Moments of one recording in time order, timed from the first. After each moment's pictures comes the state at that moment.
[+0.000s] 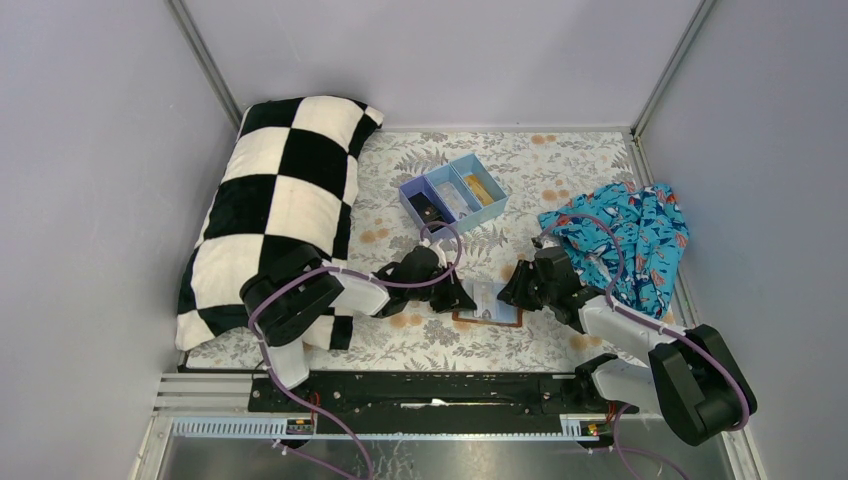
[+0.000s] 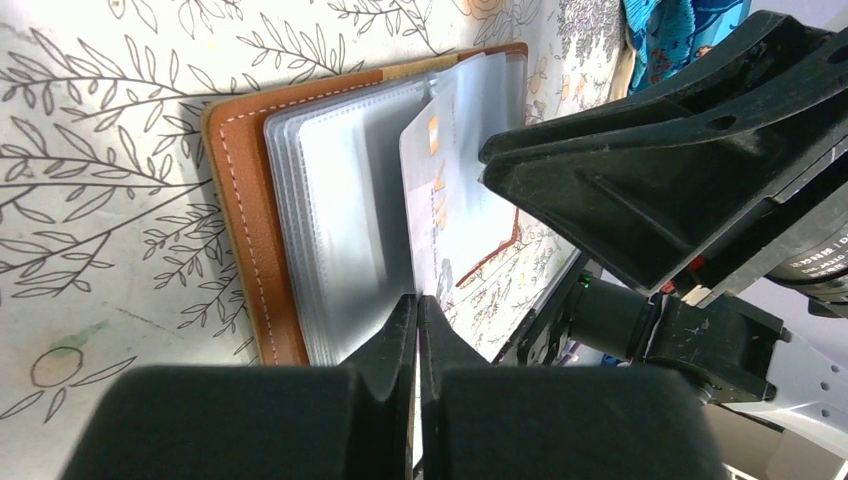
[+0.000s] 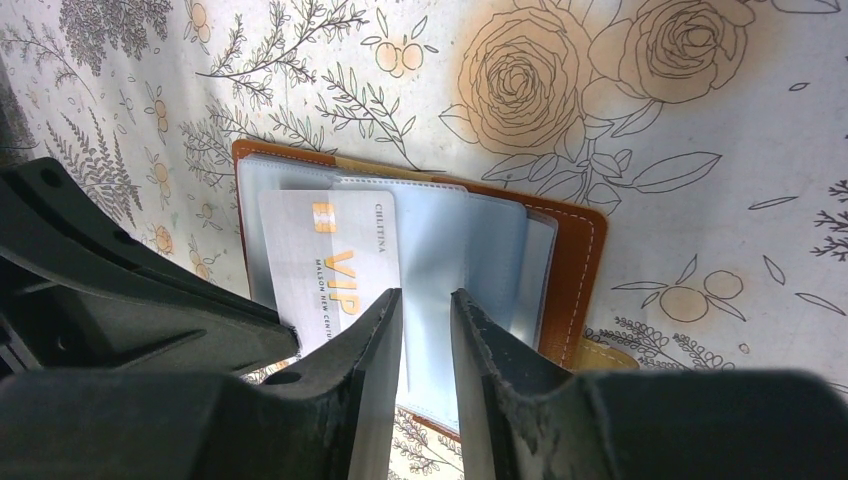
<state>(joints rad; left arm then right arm) -0.89 1.79 0.70 0.49 0.34 -1.10 0.43 1.16 0.35 -0.02 -0.17 0.69</state>
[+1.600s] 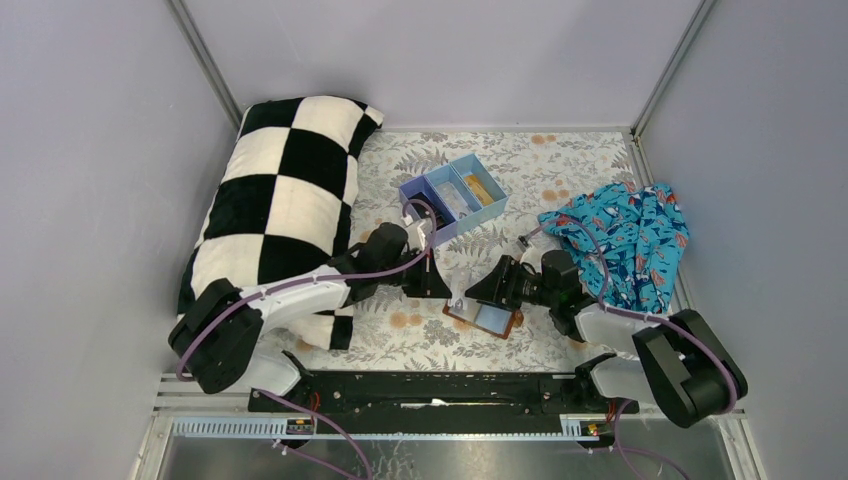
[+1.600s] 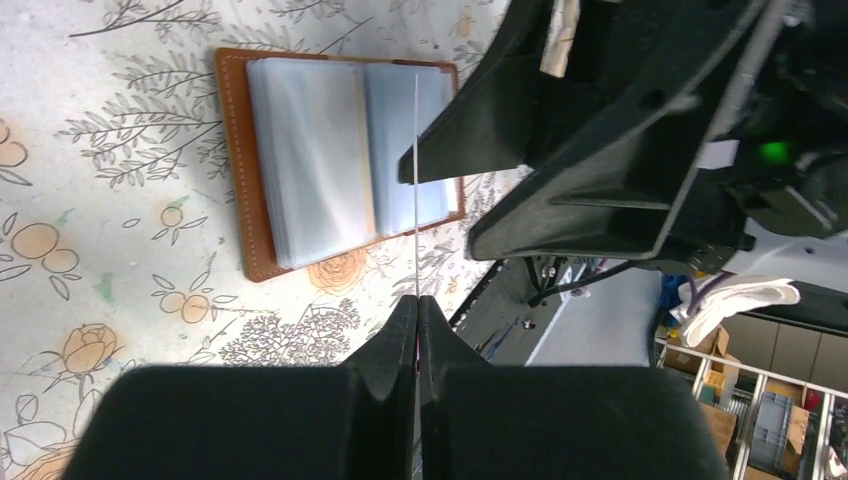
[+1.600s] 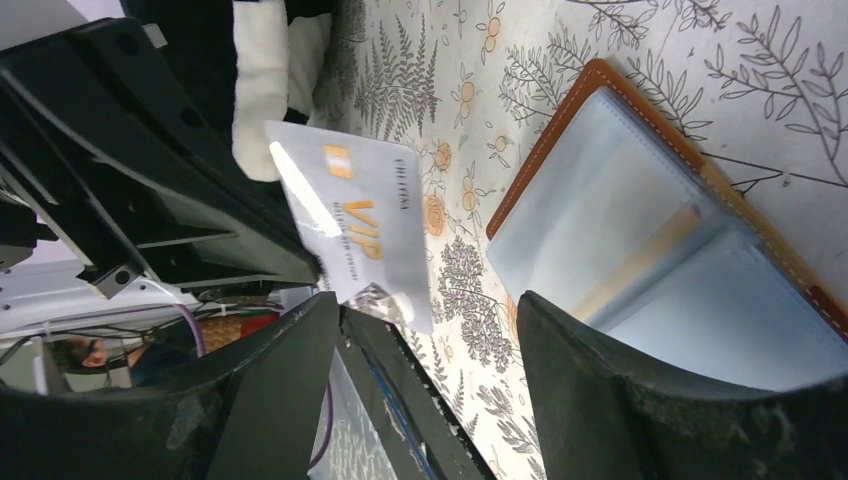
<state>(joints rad) -0.77 1.41 0.72 0.05 0.45 -0.76 0.42 1.23 0.24 0.51 -0.64 0.91</state>
